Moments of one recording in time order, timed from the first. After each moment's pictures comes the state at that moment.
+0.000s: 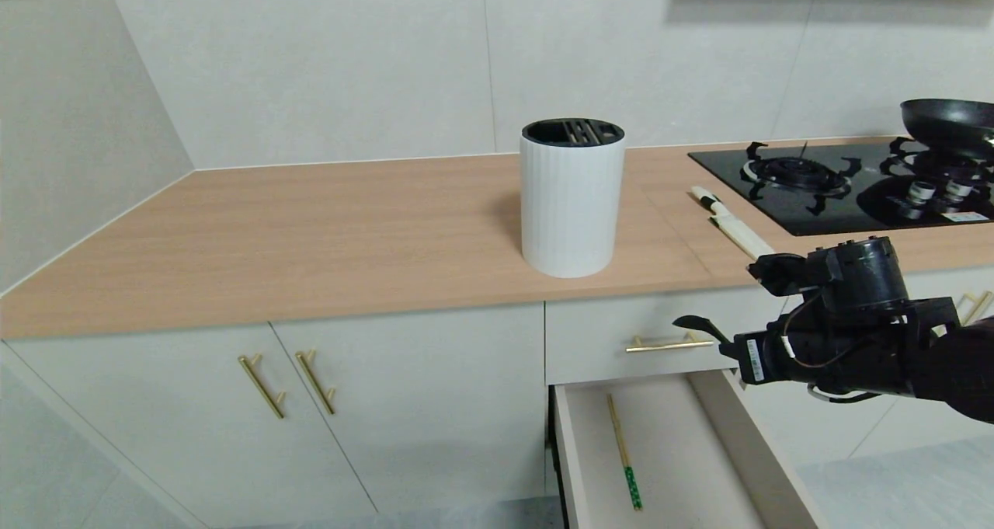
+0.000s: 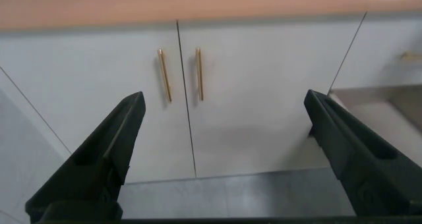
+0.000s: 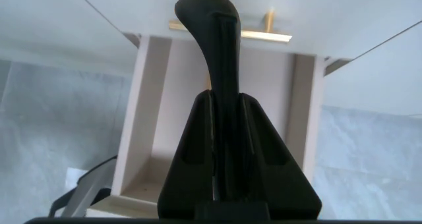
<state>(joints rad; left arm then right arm) 0.00 0.00 0.00 0.00 0.01 0.00 0.30 1.75 -0.79 -0.31 -0.01 0.07</state>
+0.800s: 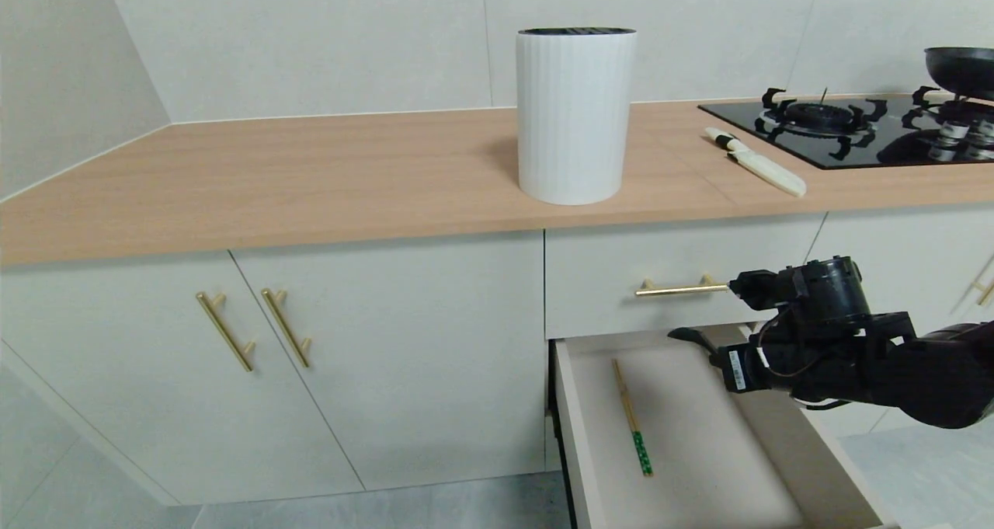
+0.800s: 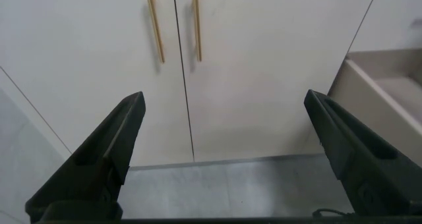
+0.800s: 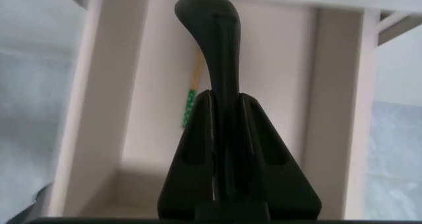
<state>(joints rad) 0.00 0.00 0.00 0.00 0.01 0.00 0.30 1.86 -0.79 -0.39 -0.05 0.07</state>
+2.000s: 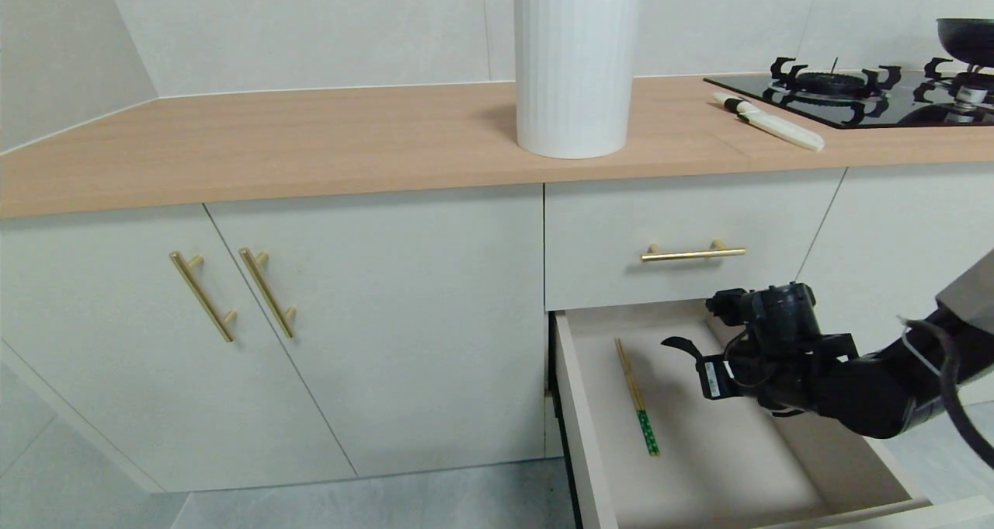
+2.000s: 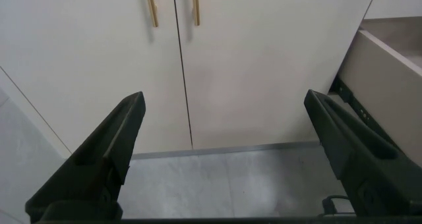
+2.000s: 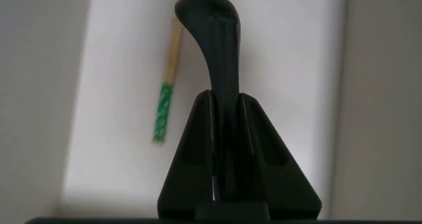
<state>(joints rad) 0.00 0.00 0.00 0.00 0.01 0.00 0.31 2.06 -0.80 -0.58 -0.13 0.07</state>
